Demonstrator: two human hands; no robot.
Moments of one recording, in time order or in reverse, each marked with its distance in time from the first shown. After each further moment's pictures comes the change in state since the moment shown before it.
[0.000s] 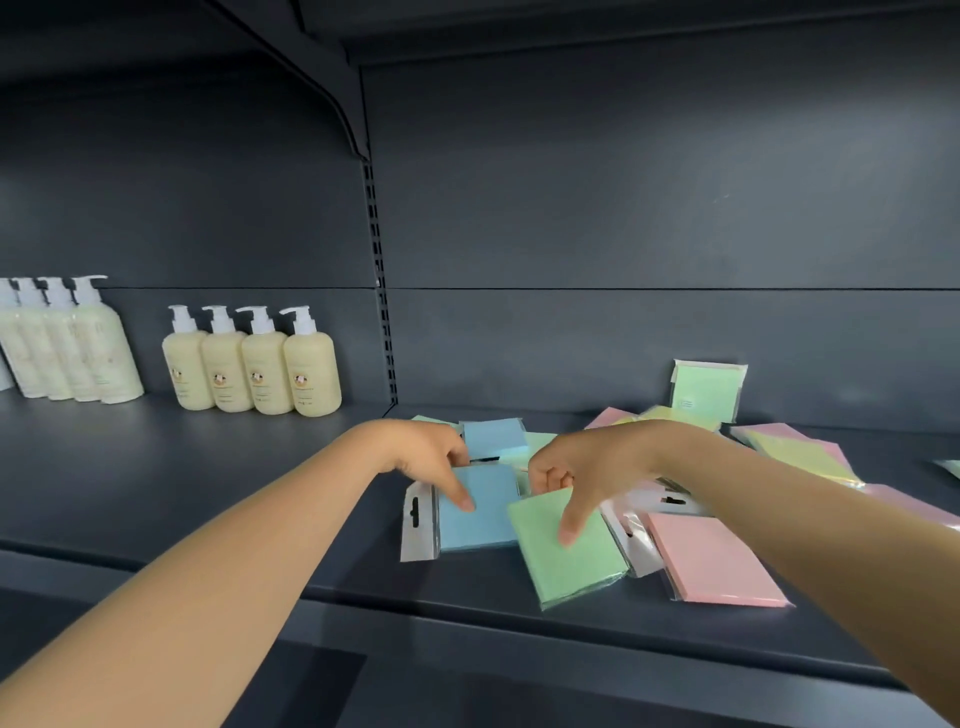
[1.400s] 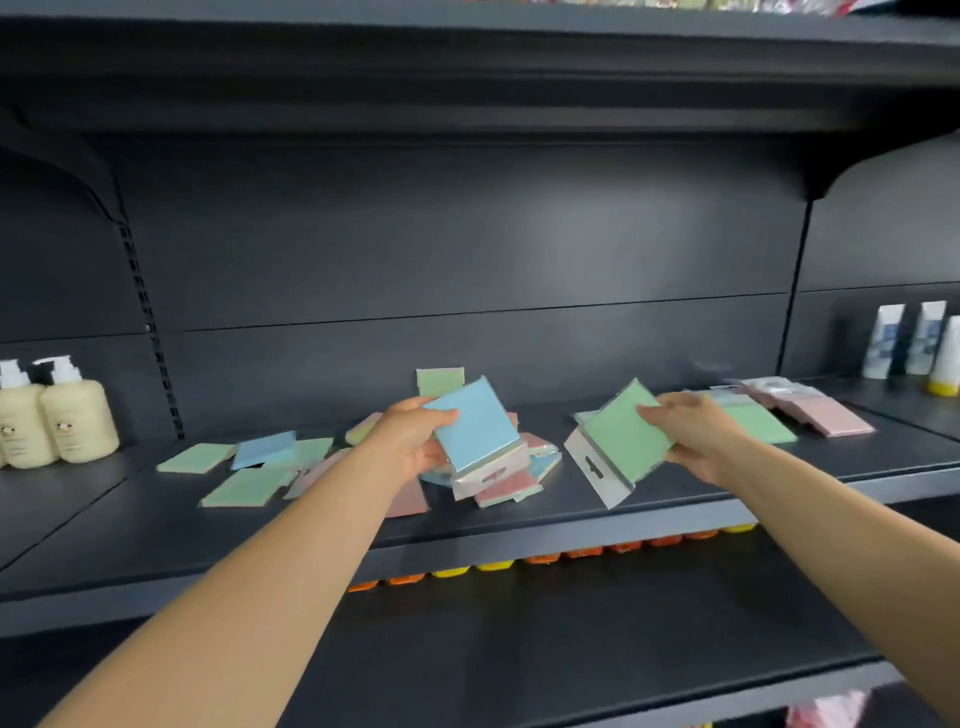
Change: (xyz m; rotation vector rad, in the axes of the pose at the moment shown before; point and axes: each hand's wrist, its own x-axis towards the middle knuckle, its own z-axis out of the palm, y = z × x) left_hand -0.065 0.291 0.084 -1.424 0.226 0.199; right_hand -0.350 0.151 0.078 1.179 1.215 0.507
